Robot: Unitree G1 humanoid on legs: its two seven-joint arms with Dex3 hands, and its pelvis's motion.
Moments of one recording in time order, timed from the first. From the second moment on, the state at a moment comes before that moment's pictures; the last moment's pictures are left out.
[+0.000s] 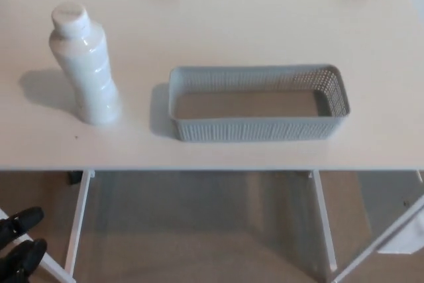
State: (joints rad) left_arm 0.24 0.37 0.35 0.20 -0.43 0.31 -0.37; right_arm 0.70 -0.14 -0.34 -0.32 0.32 0.29 0.16
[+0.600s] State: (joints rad) left_arm 0.22 0.42 0.28 0.21 -0.41 0.32 -0.39; right_arm 0.68 -0.14 -0.35 -0.27 0.32 0.27 0.16
